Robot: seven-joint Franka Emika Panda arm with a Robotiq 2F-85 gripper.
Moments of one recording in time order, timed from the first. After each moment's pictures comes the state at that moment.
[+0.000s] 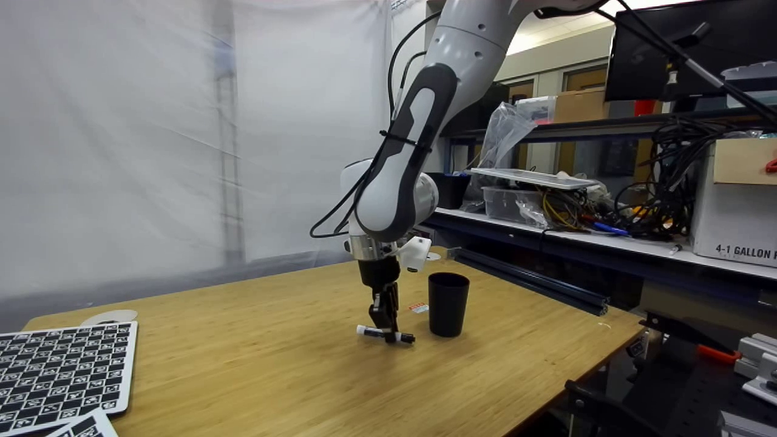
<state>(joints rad) 0.15 0.90 0.04 -1.84 -0.30 2.58 -0.26</state>
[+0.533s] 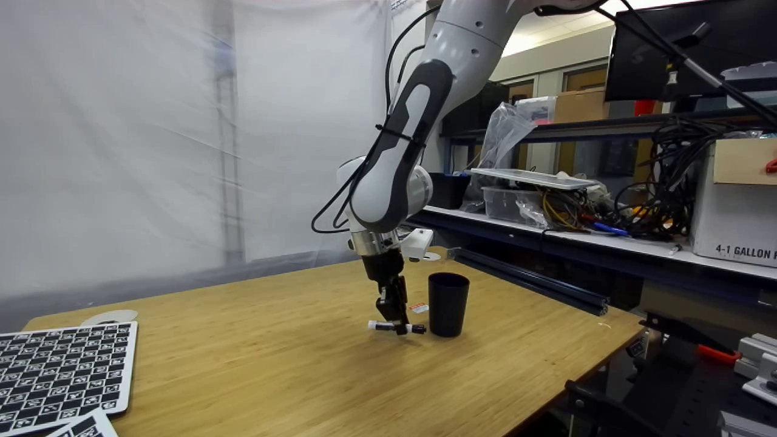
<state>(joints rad) 0.16 0.89 0.02 -1.79 -0.30 2.42 -0.24</state>
